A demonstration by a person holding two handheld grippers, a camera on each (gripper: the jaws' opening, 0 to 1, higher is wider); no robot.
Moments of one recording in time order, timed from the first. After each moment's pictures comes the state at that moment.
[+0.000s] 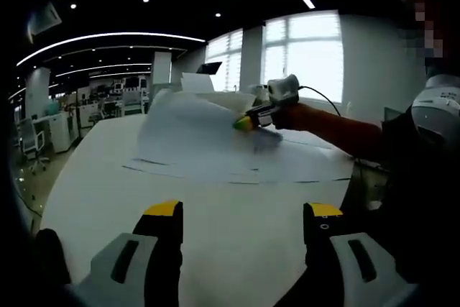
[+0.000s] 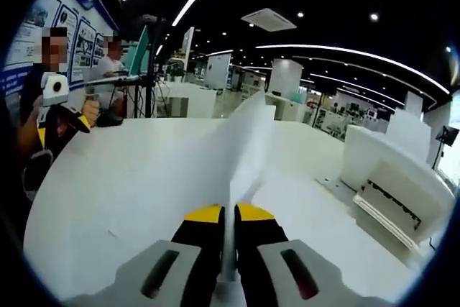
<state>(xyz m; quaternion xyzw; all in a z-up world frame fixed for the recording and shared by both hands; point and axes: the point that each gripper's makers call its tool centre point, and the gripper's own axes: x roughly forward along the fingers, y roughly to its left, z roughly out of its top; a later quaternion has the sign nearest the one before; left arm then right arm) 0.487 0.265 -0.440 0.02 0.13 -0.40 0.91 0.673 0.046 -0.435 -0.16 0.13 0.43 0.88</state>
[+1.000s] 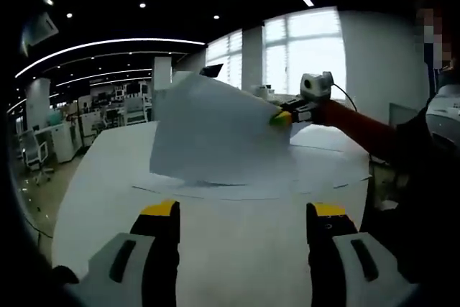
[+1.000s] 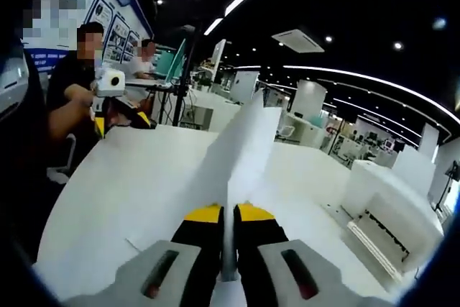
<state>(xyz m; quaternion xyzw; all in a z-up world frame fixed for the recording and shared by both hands) 0.531 0.267 -0.423 0.04 0.12 -0.39 0.91 0.620 0.032 -0.397 -0.20 0.07 0.49 0.84</state>
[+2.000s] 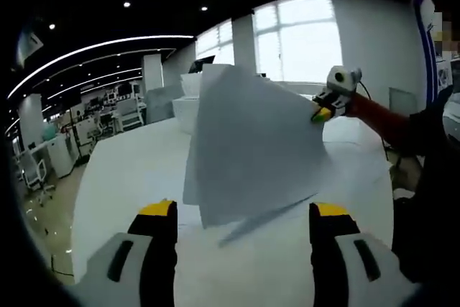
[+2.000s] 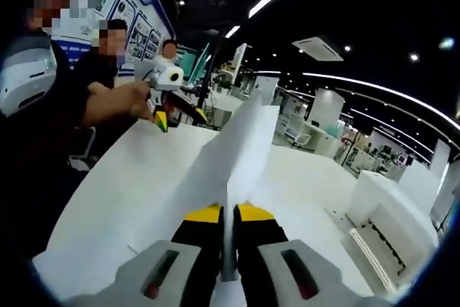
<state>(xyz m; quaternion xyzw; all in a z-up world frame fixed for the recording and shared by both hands) 0.604 0.257 -0.407 0.09 0.14 -0.41 0.90 0.588 0.014 -0.391 -0.23 0.05 0.55 0.81</state>
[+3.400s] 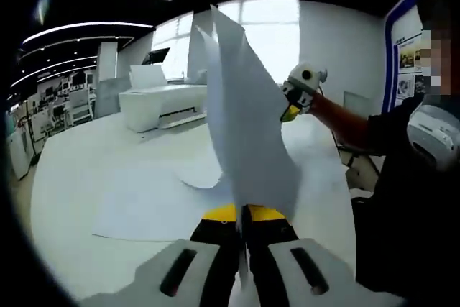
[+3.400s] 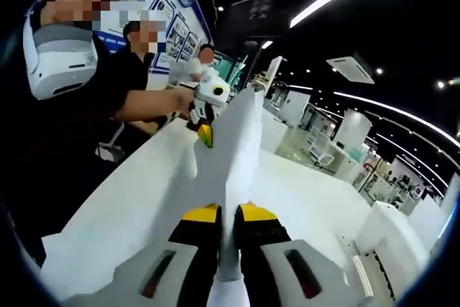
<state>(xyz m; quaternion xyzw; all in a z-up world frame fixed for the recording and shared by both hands) 0.571 0.203 -0.411 0.06 0.17 -0.55 0.81 0.558 0.017 -0.378 -0.26 0.01 0.61 0.75</state>
